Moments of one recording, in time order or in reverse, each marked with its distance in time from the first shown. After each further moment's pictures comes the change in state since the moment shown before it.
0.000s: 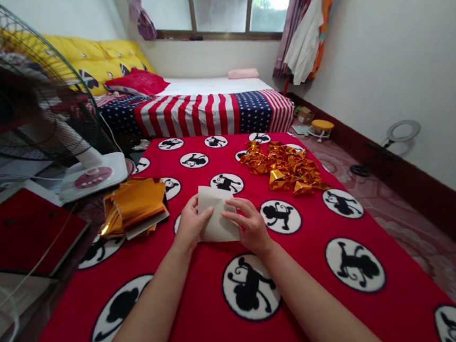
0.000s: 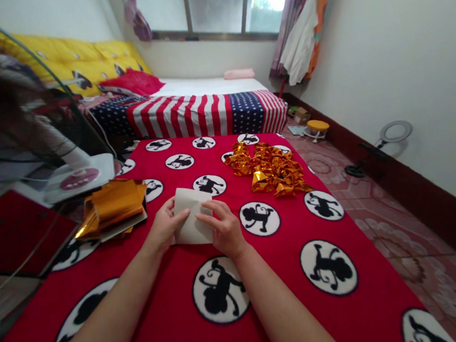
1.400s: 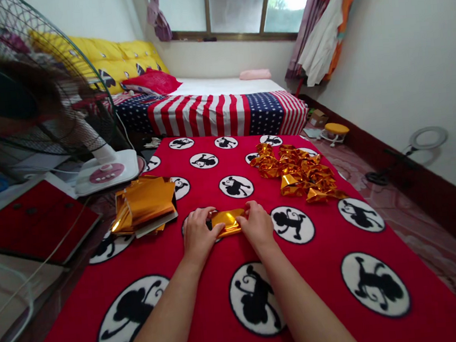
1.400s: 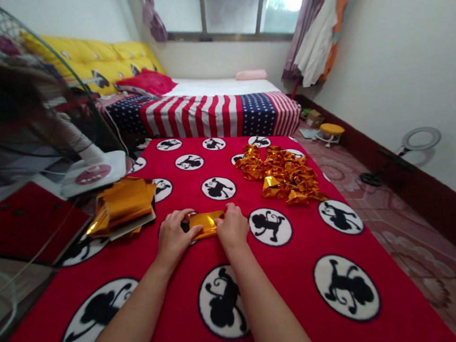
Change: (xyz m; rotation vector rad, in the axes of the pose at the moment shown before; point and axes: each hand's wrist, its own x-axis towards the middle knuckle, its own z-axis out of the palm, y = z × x) left_hand -0.012 -0.014 -0.014 0.795 0.226 0.334; right_hand 0.025 0.003 0.023 -0.469 -0.088 0.831
